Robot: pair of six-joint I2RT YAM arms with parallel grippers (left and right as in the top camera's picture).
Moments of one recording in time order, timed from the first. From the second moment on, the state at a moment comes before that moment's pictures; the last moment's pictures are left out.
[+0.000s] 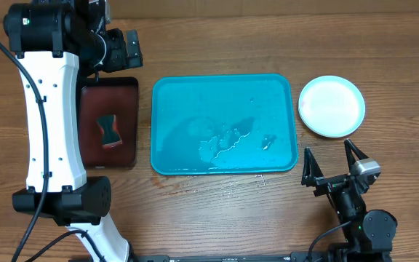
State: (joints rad) left arm -0.01 1.95 2.42 -1.63 0.14 -0.21; right arm 0.02 0.01 0.04 0.03 -0.22 0.16
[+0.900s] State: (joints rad) left arm -0.01 1.95 2.42 -1.63 0.14 -0.21; right arm 0.03 0.01 0.02 -0.01 -0.27 0.18
